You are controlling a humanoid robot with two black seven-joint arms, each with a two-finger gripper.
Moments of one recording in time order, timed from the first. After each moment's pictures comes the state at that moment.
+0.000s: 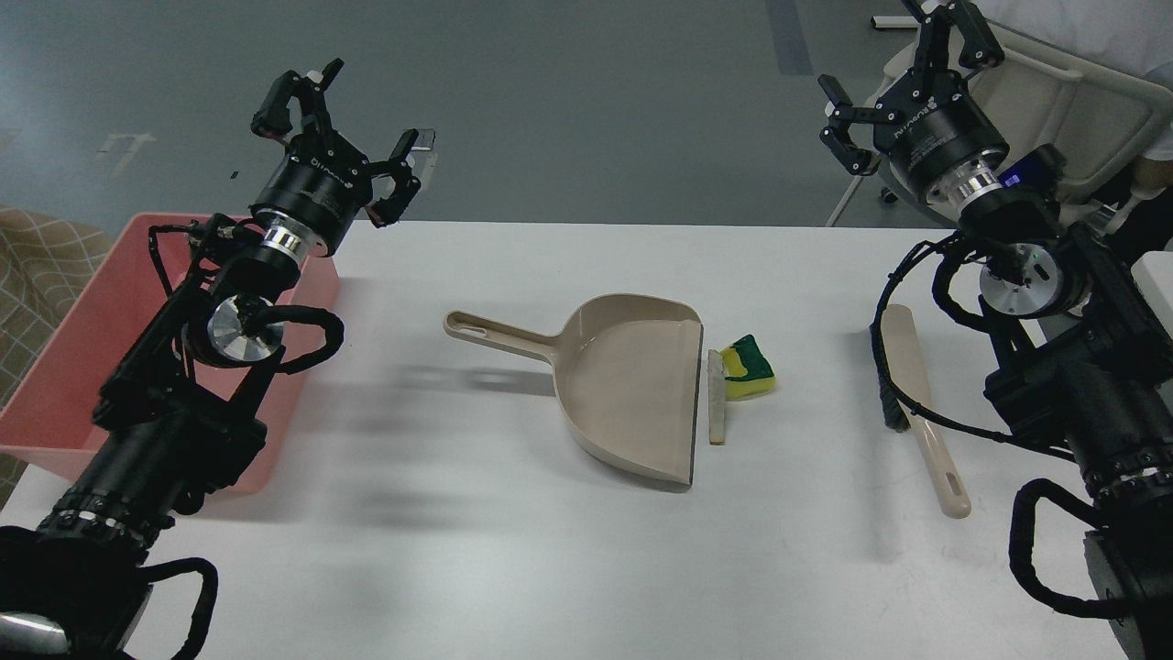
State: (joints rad) left arm -0.57 0.19 -1.33 -0.90 0.39 -0.35 -0.13; right arm 0.84 -0.08 1.38 0.65 -0.64 0.49 0.08
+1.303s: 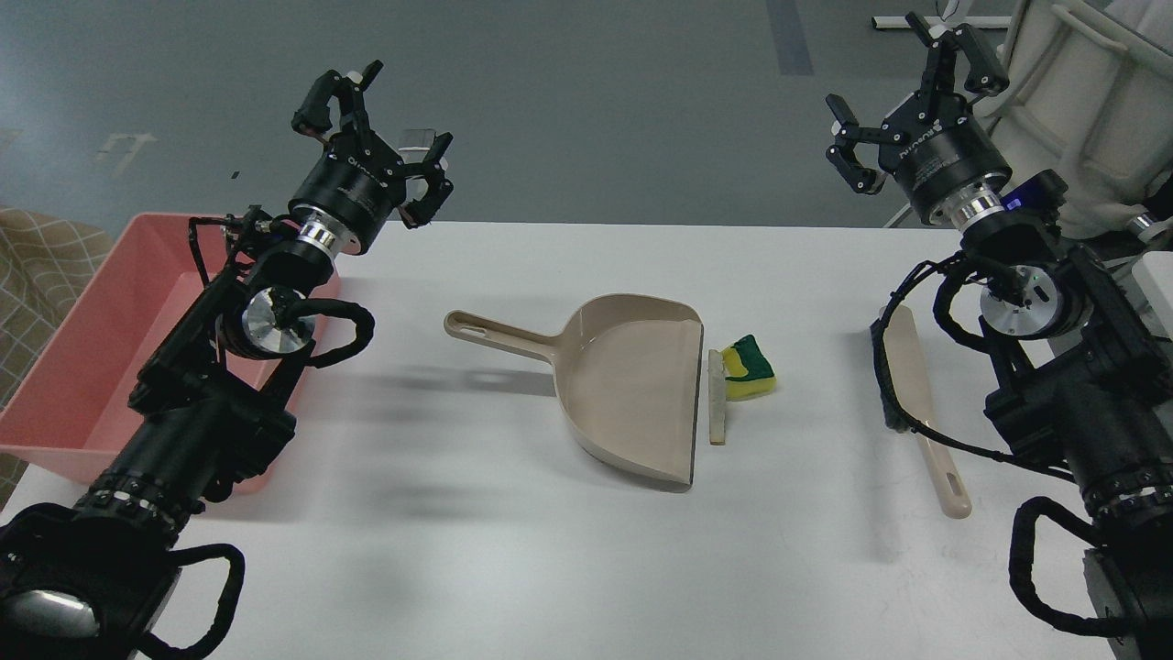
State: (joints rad) left arm -0.62 0.15 -1.27 -0.82 0.40 -0.37 -0.12; right arm 0.79 -0.08 1.40 0.67 -0.64 0.49 0.09
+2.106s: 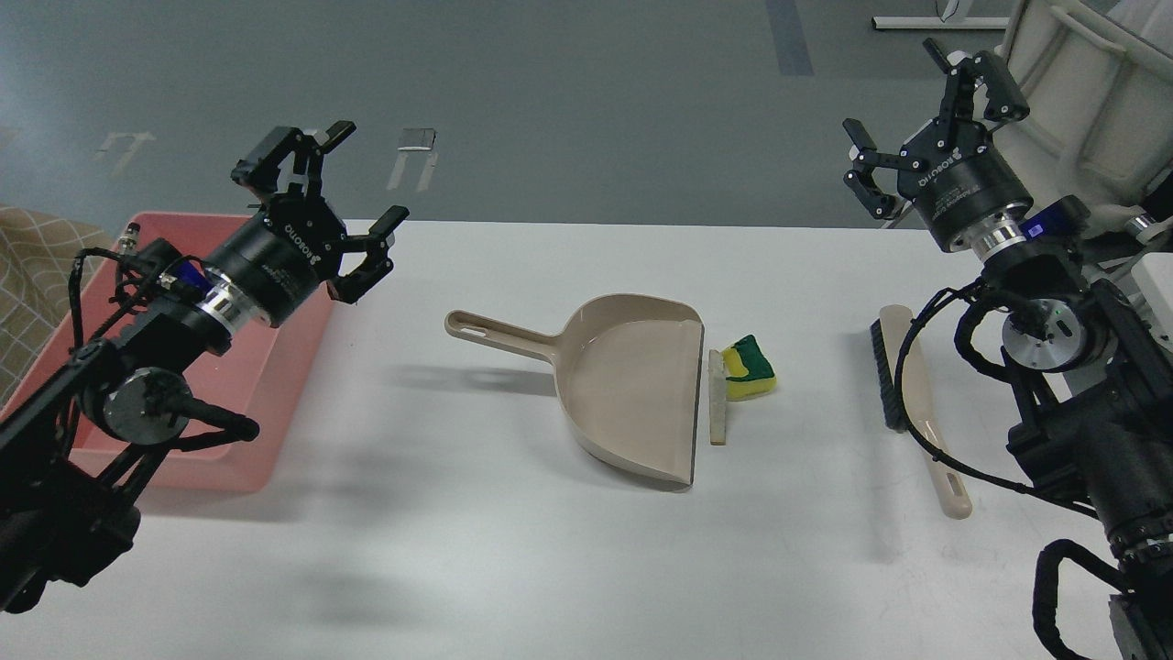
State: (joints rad) left arm -0.23 0.56 -1.20 -1.38 0.41 -0.34 -0.08; right arm 0.66 -0.13 1.40 0.80 -0.63 0.49 0.09
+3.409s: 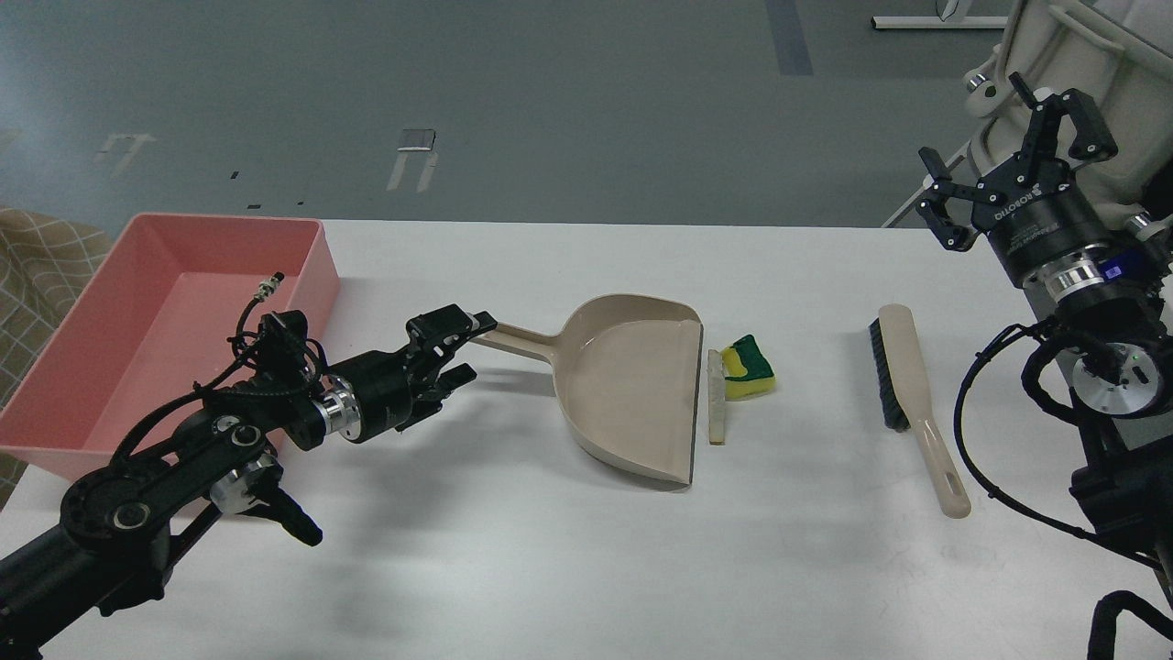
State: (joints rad) left arm -0.36 0.46 -0.82 -1.22 0.93 -0.26 -0.03; right arm 0.54 -0.22 1.47 0.88 -0.60 0.49 0.08
